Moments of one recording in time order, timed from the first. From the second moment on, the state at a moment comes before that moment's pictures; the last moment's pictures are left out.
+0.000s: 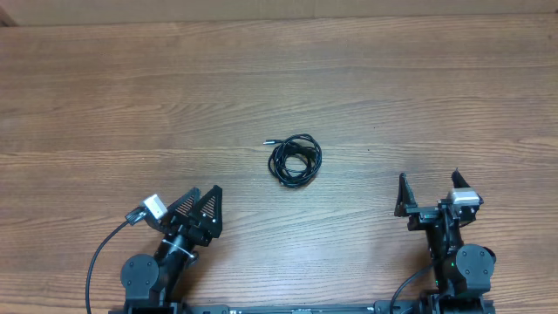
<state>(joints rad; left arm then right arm) -0.01 0.01 0.01 -0.05 0.40 -0.91 0.00 0.02 0.02 -0.03 -0.04 0.01</state>
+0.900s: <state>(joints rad) -0.01 0.01 0.41 -0.15 0.52 -0.53 0.00 0.03 0.02 -0.01 -0.20 0.04</state>
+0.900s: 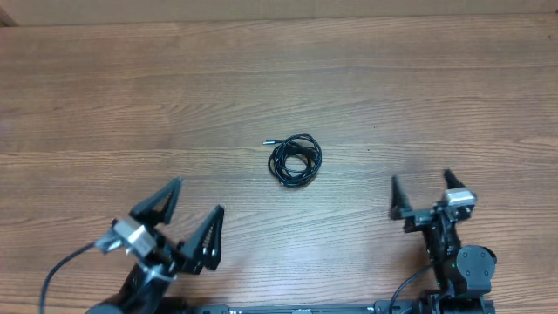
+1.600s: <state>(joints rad) -0.01 0.59 1.08 -0.86 0.52 -0.28 -0.05 0.09 0.37 0.02 -0.78 0.46</state>
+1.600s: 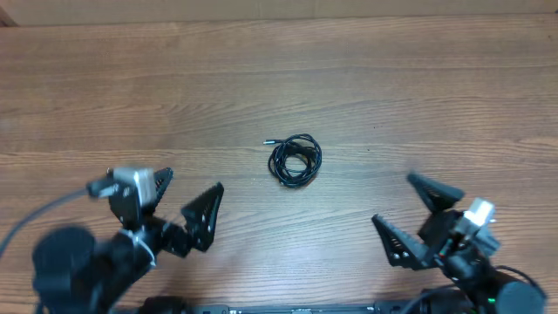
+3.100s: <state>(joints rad) -0.53 1.51 1.61 -1.45 -0.09 -0.60 0.13 1.28 1.41 -1.34 -0.46 0.44</state>
